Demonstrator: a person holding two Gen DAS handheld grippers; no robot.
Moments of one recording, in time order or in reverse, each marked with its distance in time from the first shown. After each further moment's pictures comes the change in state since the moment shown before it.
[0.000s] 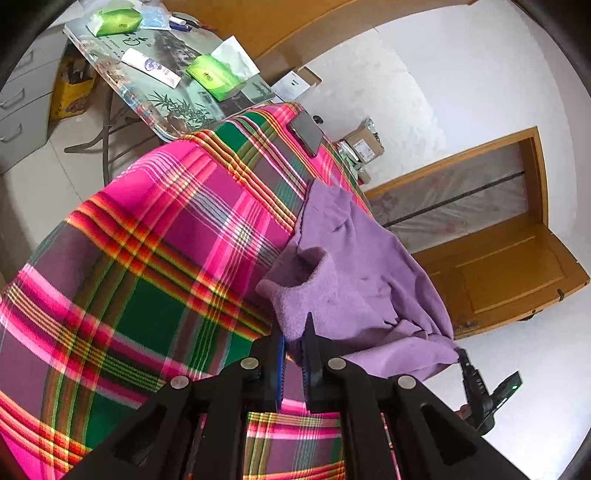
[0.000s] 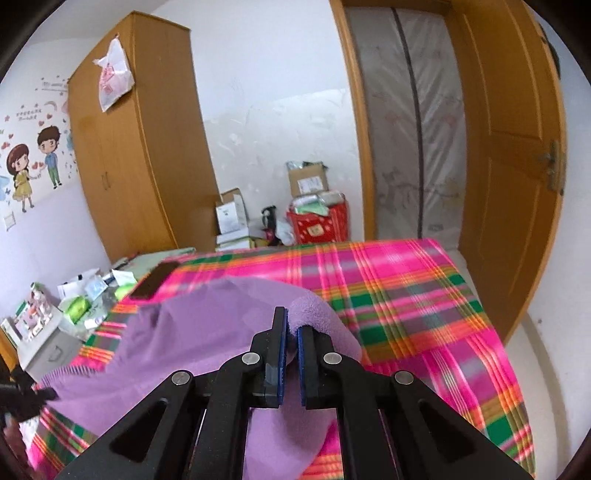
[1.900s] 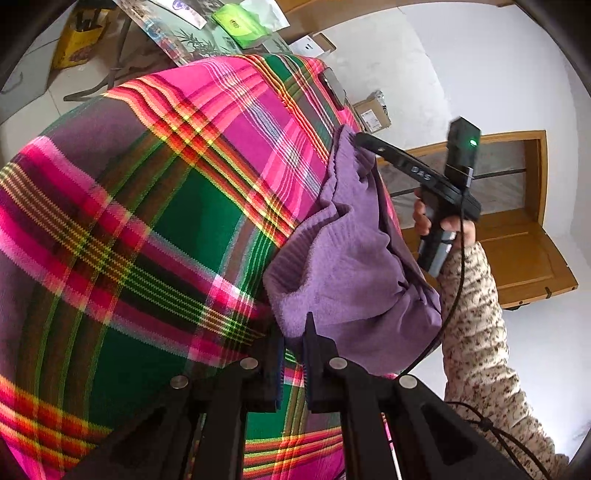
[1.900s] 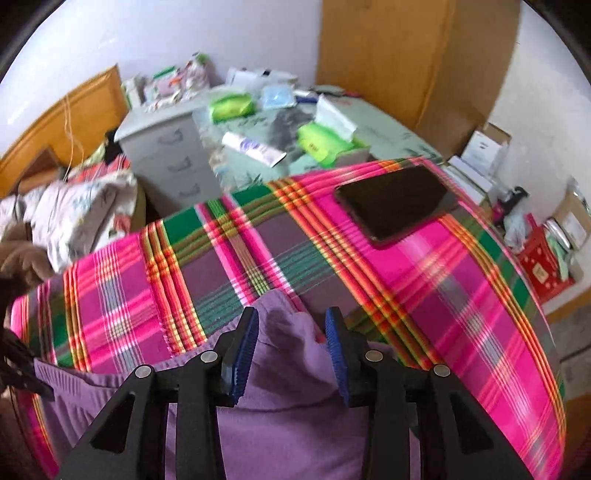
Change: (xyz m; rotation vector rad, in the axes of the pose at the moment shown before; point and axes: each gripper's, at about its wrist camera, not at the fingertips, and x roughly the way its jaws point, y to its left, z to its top) left arm 0.018 0.053 -0.030 -0.075 0.152 -0.069; right arm 0.258 0.333 -0.024 -0.907 0.544 0.616
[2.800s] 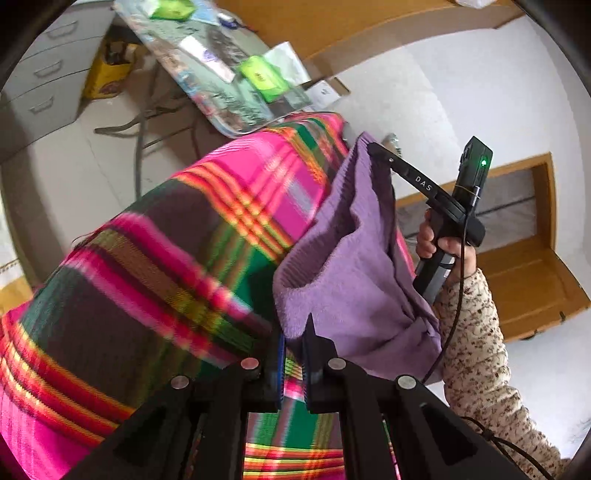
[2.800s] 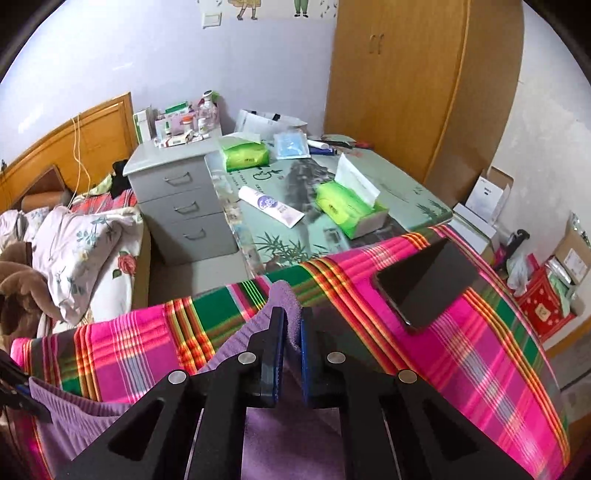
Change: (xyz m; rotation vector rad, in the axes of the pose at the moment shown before) left arm -0.035 0.016 0.013 -0.025 -0.173 0.092; right arm -0.001 0.038 0.048 0.007 -0.211 -0.029
